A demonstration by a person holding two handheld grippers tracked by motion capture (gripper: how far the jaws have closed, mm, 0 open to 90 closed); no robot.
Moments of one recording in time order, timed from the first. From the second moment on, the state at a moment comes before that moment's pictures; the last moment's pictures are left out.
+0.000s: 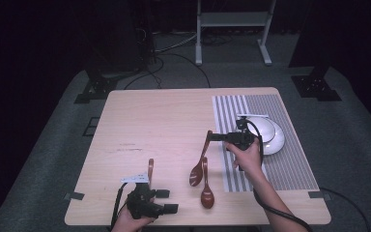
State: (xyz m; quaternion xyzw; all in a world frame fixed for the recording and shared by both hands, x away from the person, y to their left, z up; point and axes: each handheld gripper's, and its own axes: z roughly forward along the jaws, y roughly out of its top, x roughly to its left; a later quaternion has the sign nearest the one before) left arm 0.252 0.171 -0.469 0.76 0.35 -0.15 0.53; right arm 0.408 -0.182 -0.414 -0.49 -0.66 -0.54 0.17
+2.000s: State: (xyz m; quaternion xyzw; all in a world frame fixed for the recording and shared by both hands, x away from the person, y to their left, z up) left arm 0.253 0.173 -0.467 0.75 0.35 -0.15 0.53; right arm 0.422 -0.311 -0.373 -0.58 -0.57 -0.57 0.04
